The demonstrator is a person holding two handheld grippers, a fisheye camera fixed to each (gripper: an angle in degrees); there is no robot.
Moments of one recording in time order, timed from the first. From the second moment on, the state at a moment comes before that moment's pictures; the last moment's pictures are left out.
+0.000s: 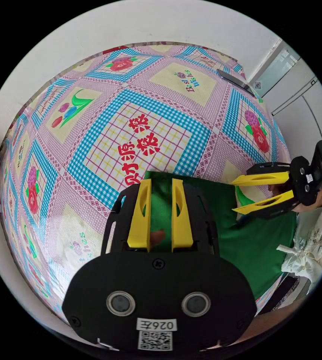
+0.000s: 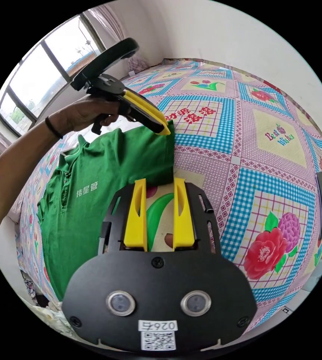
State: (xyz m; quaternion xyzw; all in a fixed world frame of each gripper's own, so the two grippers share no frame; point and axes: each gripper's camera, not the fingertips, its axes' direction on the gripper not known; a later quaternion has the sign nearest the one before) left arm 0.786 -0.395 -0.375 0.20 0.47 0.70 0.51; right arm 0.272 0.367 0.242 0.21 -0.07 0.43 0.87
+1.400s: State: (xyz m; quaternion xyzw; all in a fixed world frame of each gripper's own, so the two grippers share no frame) left arm 0.791 -0.506 0.066 -0.09 0.85 0.38 0.35; right arm 0.178 0.324 0.199 0.26 -0.07 0.04 0.96
